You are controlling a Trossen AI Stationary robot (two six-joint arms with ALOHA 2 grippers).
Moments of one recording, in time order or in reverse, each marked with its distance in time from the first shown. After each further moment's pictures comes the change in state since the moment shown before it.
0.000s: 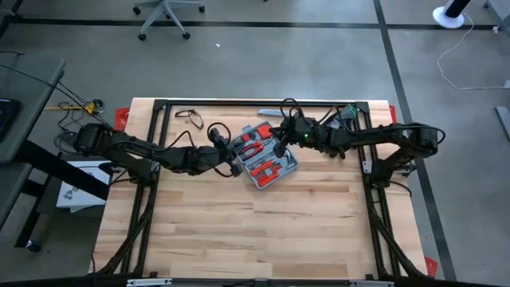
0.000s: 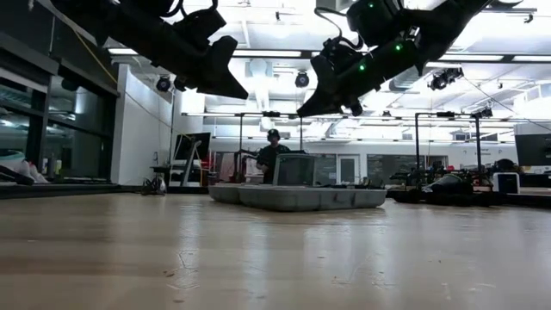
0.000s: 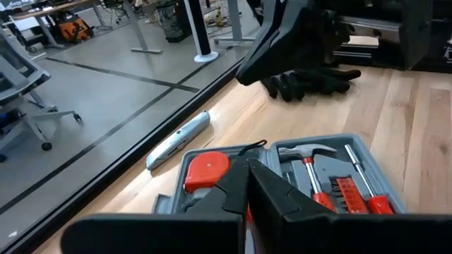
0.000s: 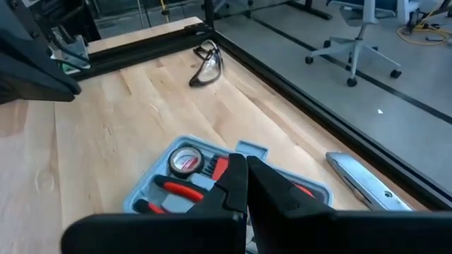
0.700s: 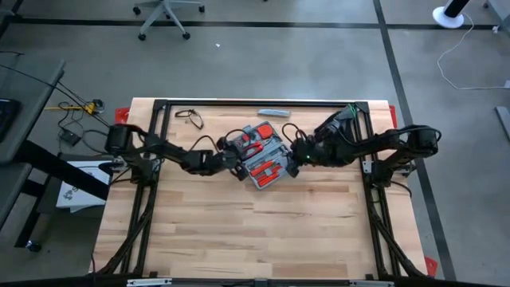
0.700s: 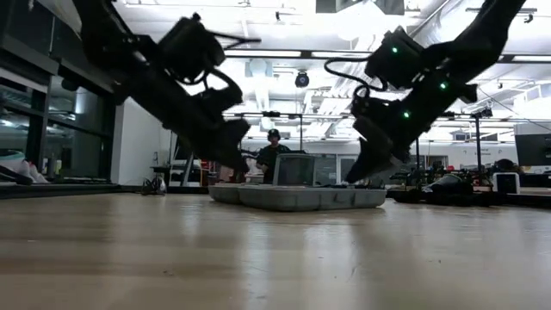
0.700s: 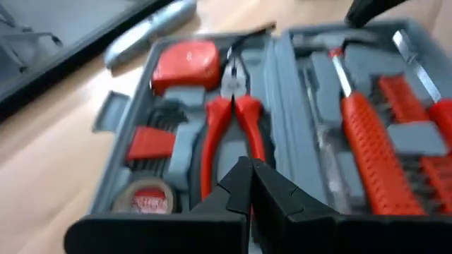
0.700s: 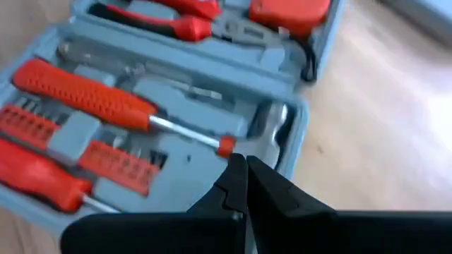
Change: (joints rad) left arm 0.085 0.327 -0.001 0.035 0.128 -0.186; right arm 0.089 0.007 -0.249 -0.137 0.051 0.207
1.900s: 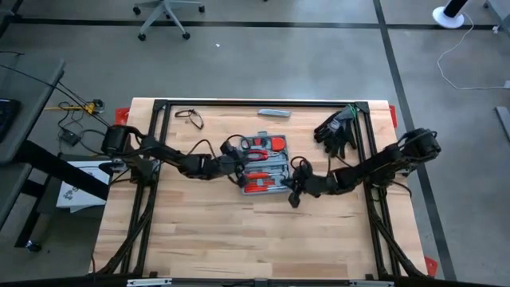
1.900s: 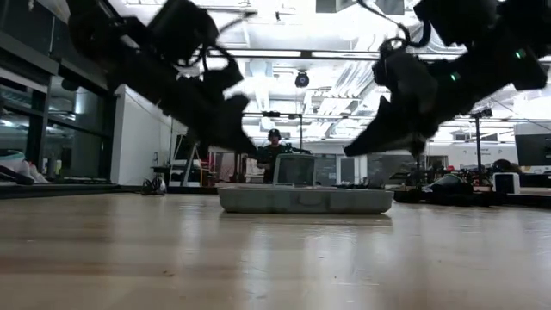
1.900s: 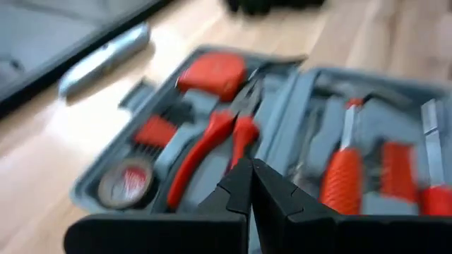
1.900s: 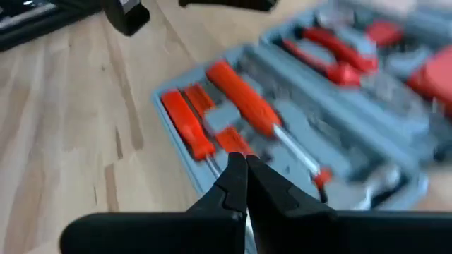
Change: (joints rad) left arm -0.082 -0.049 0.000 0.075 0.042 0.055; right arm 0.419 0.003 -0.045 0.268 0.180 0.182
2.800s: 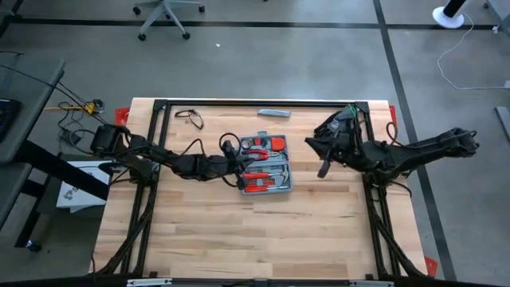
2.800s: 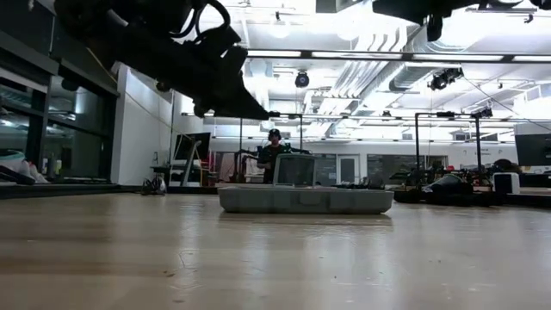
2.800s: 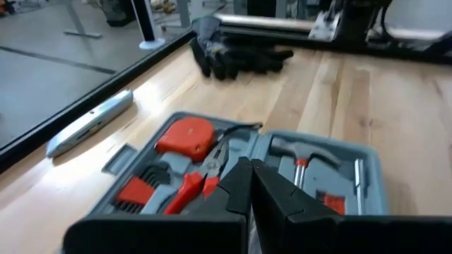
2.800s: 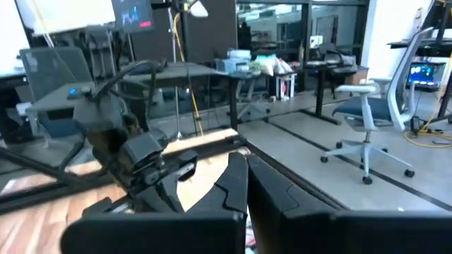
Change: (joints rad) left arm -0.041 -0.089 0.000 0.071 0.007 0.049; right arm -0.057 -0.703 0.050 -0.151 0.178 -0.474
